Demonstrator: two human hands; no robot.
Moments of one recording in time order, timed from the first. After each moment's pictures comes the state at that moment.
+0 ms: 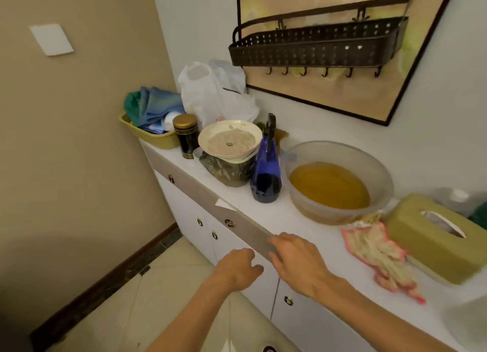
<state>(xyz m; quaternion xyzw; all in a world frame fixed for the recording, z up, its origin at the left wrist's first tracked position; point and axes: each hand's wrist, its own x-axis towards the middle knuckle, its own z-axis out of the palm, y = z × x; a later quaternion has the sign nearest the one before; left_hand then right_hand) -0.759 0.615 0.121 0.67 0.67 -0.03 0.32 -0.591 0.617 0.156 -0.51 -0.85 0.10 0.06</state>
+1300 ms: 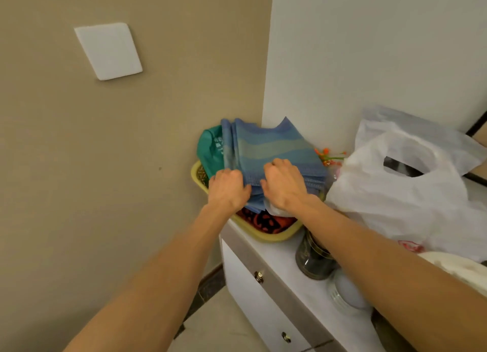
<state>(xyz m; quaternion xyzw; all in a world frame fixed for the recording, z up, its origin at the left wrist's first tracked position) -1.212 1.082 0.200 0.62 0.77 0.15 0.07 -1.076 1.122 0.217 -0.50 -0.86 -0.05 0.09</state>
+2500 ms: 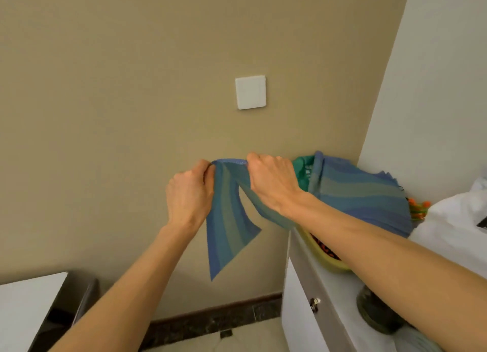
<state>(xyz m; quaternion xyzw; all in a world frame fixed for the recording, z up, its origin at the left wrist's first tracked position) -1.298 0.864 0.298 0.38 0.81 0.35 -0.26 -1.185 0.998 0.325 -0.19 -0.94 -0.07 0.27</state>
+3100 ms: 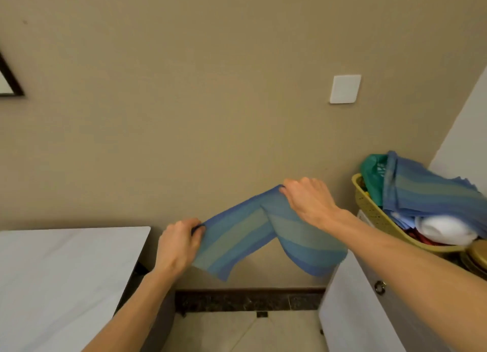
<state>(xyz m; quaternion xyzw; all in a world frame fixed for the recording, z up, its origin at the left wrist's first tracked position) -1.346 0.548 0.206 0.28 0.91 0.29 -0.06 -1.225 0.816 0.283 -0.15 -0.97 -0.08 0.15</state>
